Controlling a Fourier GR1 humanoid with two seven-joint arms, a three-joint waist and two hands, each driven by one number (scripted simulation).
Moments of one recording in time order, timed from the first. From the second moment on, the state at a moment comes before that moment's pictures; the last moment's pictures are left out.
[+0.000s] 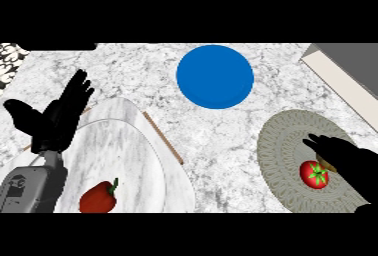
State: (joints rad) left arm -0.25 0.25 0.05 -1.48 0.15 0.05 0.20; right arm 0.04 -0.68 0.17 -1.93 0.72 0.63 0.22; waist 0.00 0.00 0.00
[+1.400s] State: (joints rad) left arm -0.24 0.21 0.10 -1.53 0.11 0.01 0.24; right arm -0.04 -0.49 0.20 -1.55 1.05 0.41 -0.09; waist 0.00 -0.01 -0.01
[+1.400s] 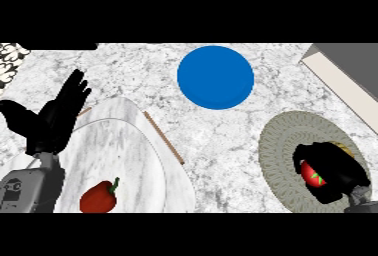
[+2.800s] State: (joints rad) left arm -0.24 0.21 0.11 -1.53 0.10 -0.01 0.24; right arm -0.07 -0.01 0.14 -2.32 0.79 0.45 0.45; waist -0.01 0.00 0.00
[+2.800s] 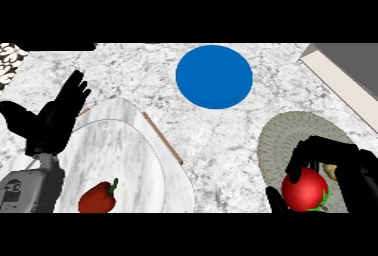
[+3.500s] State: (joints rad) left arm -0.26 0.21 0.13 -1.50 0.10 -0.02 0.23; right arm -0.60 -0.26 -0.44 -2.16 0.50 0.65 0.70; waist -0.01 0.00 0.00
